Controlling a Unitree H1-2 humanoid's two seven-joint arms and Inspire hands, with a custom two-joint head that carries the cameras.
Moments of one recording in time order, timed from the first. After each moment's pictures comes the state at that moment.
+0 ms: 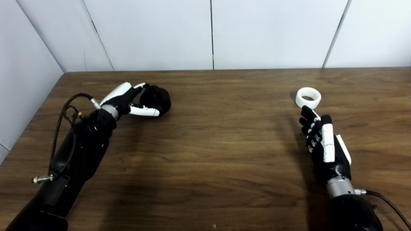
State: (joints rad) left arm -0.51 0.53 -0.24 0.17 0.51 0.45 -0.39; right arm 0.01 -0.03 -0.05 -0.27 0.13 0.24 0.01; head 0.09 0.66
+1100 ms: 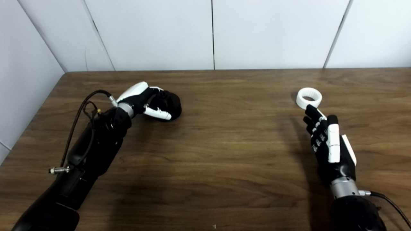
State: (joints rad) left arm -0.55 0.49 -0.32 0.24 0.55 0.38 -0.36; right arm 0.02 -0.03 -0.07 -0.27 0.14 0.22 0.01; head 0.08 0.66
